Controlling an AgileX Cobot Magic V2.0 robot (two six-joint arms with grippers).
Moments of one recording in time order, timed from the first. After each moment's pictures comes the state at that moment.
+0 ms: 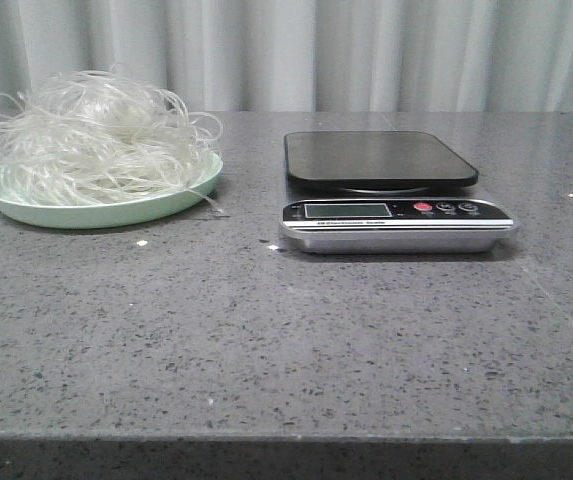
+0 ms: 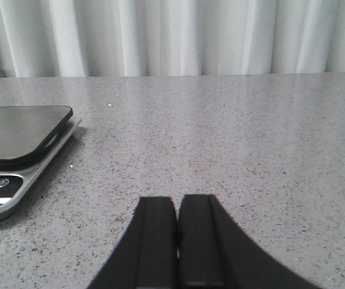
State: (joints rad) left arm -0.05 0.00 0.00 -0.08 0.11 0.16; right arm 0.01 -0.01 0.03 0.09 0.08 0.01
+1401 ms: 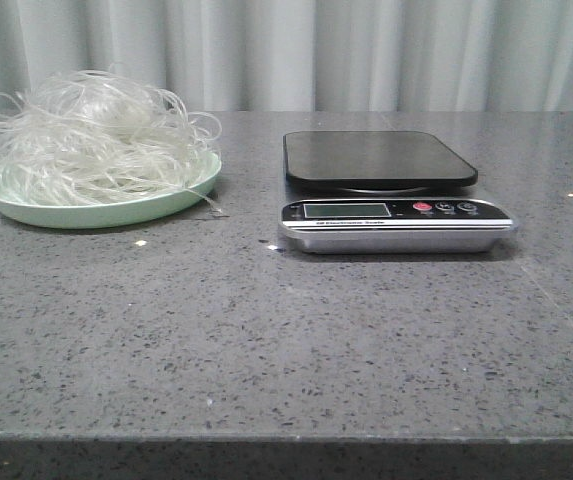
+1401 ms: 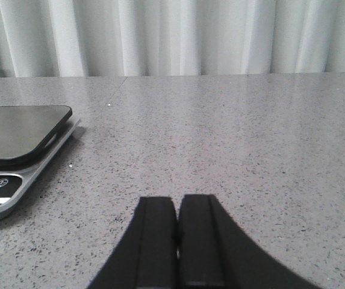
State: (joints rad) left arm -0.05 0.00 0.00 -0.08 -0.13 0.16; right arm 0.01 -0.01 0.03 0.09 0.08 0.01
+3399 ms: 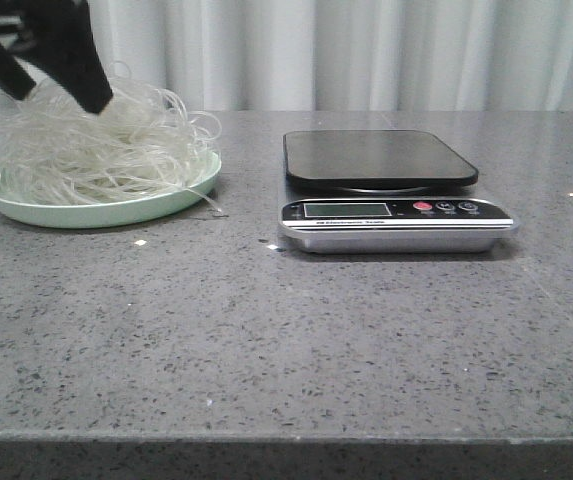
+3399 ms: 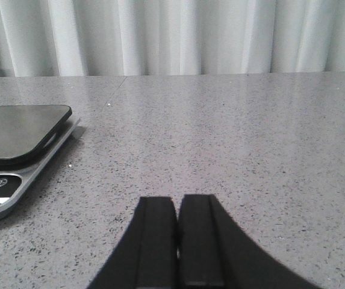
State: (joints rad) left arm -0.24 1.59 -1.29 -0.31 0.77 0.48; right arm 0.01 -0.01 0.03 0.09 0.08 0.01
